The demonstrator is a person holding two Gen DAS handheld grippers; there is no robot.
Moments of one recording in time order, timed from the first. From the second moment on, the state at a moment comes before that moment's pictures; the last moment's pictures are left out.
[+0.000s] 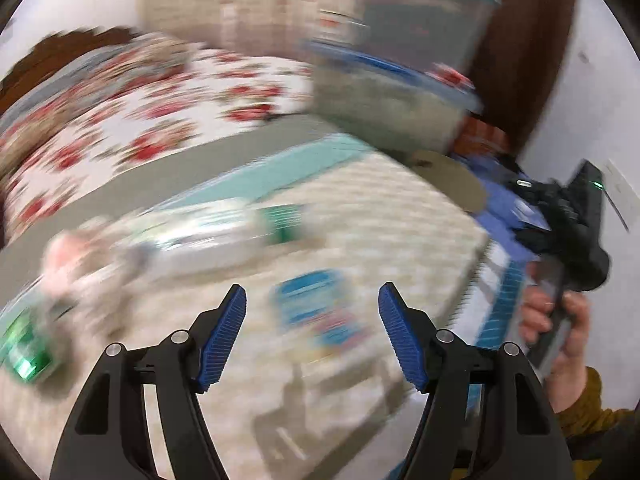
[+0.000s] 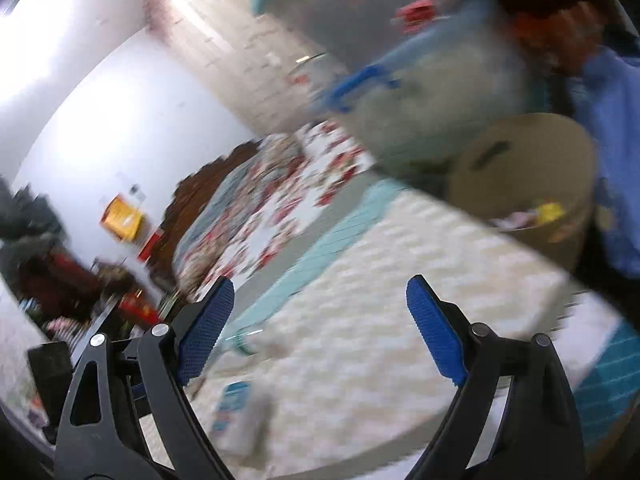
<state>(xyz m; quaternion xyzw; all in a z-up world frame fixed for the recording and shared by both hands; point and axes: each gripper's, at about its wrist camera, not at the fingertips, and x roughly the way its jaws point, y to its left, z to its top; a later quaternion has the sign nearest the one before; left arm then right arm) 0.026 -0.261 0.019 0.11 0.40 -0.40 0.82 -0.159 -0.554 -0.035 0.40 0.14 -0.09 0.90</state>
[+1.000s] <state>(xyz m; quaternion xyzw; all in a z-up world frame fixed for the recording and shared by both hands) 0.106 0.061 -0.025 -0.15 0.45 -0.20 0.86 0.233 -0.257 -0.060 0.16 0.58 0.18 0.78</state>
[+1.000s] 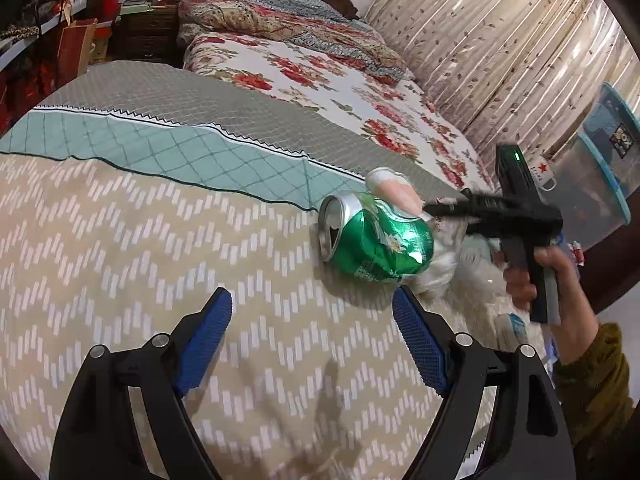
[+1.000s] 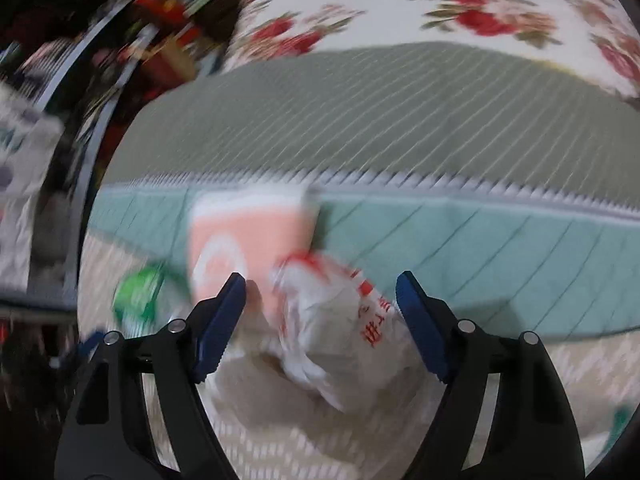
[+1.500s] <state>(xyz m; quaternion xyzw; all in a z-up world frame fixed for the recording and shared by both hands) 0.069 -0.002 -0.025 -0.10 0.46 -0.30 0.83 0.032 -0.230 -0.057 0.17 0.48 0.25 0.82</state>
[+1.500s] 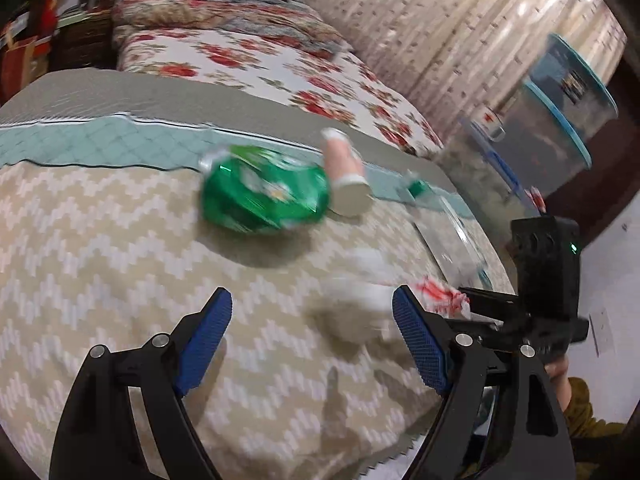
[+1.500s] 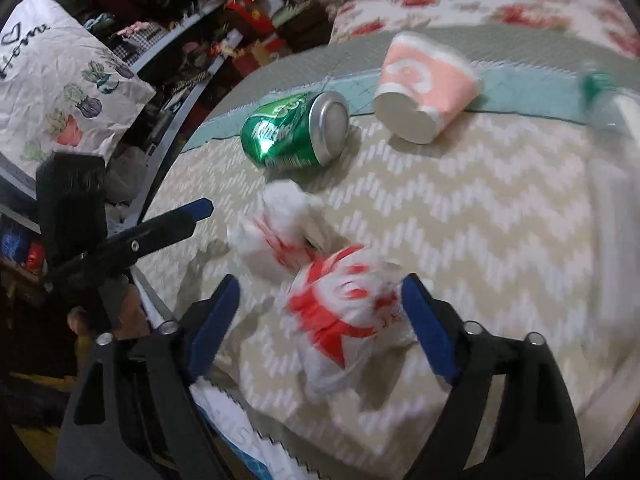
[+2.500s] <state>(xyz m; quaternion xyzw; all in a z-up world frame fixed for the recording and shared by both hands) 0.100 -0.051 -0.065 -0.08 0.53 -0.26 0.81 0.009 -0.218 -0.059 0.12 0.43 0.17 0.88</state>
